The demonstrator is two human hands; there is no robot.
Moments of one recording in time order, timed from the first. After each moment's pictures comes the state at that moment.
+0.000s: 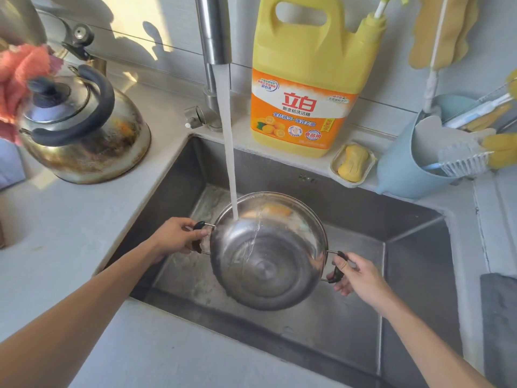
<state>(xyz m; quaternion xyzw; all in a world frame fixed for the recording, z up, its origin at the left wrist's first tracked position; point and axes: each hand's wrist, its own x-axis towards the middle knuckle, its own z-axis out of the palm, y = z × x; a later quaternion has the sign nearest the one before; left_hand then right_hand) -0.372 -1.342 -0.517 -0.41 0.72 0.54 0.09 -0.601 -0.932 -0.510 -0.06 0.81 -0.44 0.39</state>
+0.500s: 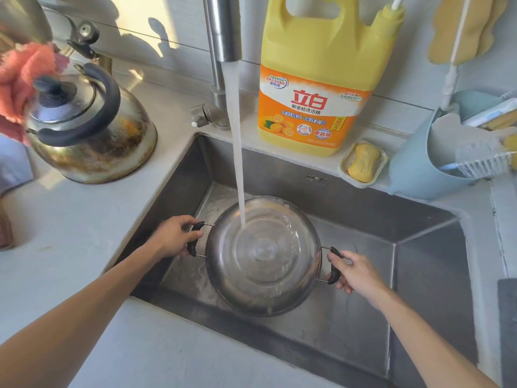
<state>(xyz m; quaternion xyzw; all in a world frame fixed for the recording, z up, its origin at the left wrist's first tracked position) -0.361 -1.356 -0.524 -0.43 0.78 0.45 0.10 -0.603 -0.960 -0.527 -0.06 0.84 -0.38 0.39</state>
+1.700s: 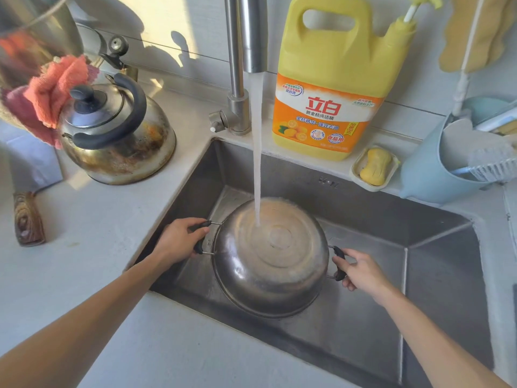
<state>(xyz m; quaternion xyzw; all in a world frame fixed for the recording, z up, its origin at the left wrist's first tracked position) -0.344 -1.339 -0.498 -0.46 0.77 0.44 0.00 -0.600 -0.979 -0.523 -0.07 0.85 -0.34 0.38</state>
